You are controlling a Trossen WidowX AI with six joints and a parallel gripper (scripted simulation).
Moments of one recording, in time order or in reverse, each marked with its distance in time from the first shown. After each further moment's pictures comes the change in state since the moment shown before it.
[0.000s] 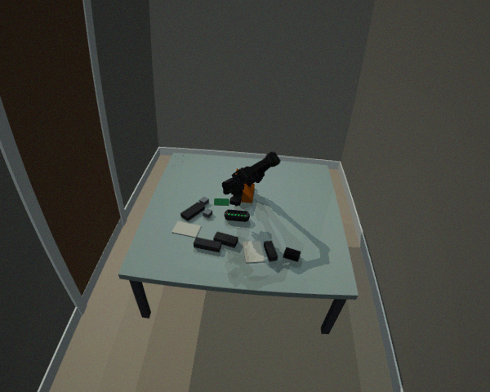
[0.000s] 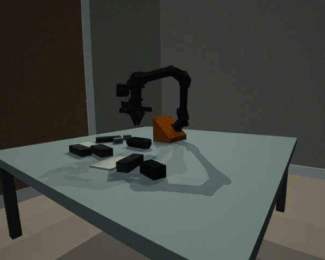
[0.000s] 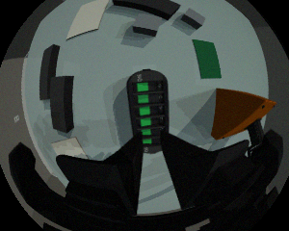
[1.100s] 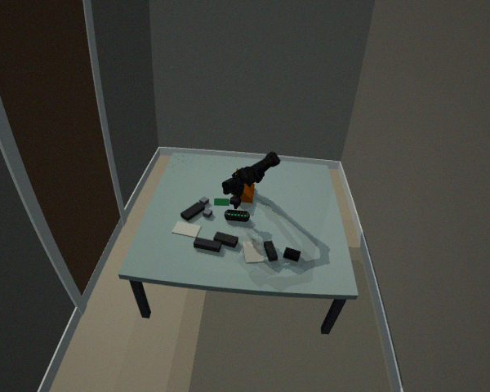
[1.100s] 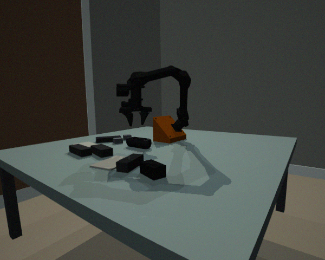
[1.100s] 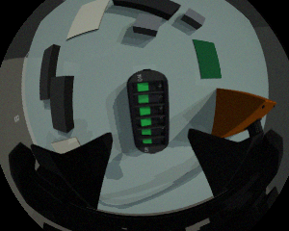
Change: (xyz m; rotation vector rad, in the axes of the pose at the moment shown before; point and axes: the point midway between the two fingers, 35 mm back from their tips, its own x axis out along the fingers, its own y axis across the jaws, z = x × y) arm 0.000 0.000 0.000 0.000 0.000 0.001
